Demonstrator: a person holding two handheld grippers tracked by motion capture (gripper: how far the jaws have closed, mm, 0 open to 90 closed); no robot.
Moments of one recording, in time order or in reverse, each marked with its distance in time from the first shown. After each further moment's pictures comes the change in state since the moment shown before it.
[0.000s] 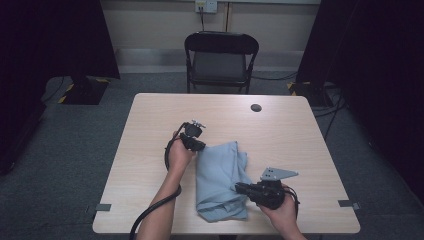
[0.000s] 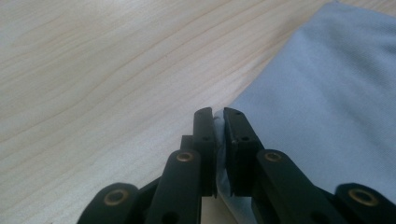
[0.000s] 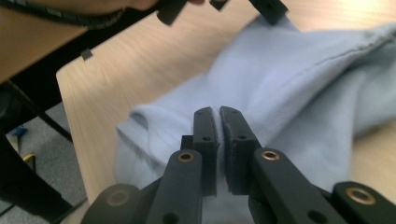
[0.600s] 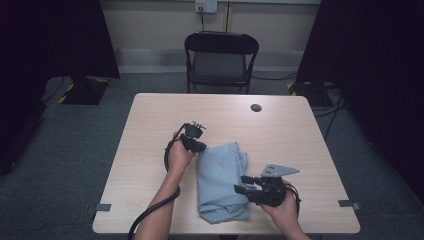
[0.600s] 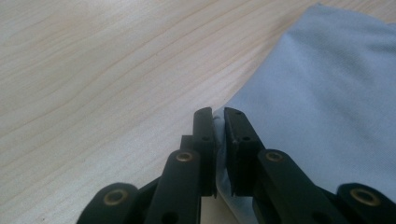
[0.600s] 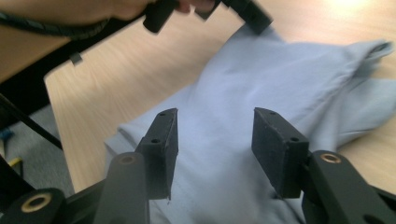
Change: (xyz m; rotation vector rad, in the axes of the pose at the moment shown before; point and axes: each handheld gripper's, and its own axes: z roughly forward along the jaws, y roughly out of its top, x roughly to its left) left arm -0.003 -0.001 -0.003 -0.003 -0.009 0.013; right arm 0.001 0.012 0.002 0.003 -0.044 -0.013
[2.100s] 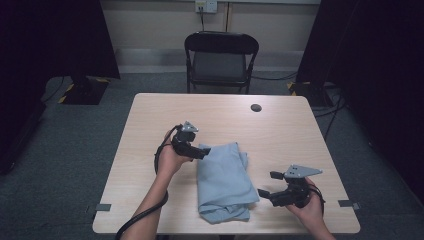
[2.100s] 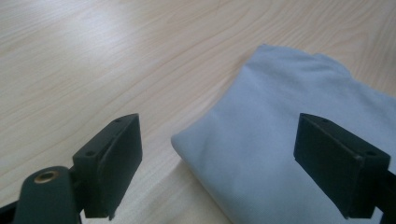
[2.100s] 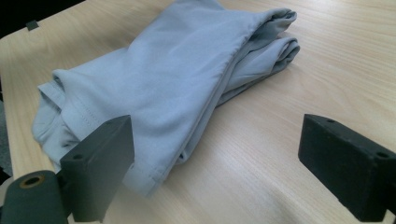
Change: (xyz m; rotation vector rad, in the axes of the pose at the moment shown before) left arm 0.004 -0.021 -0.029 -0.207 -0.086 0.098; right arm -0.061 -0.031 -0.042 0.019 -0.059 -0.058
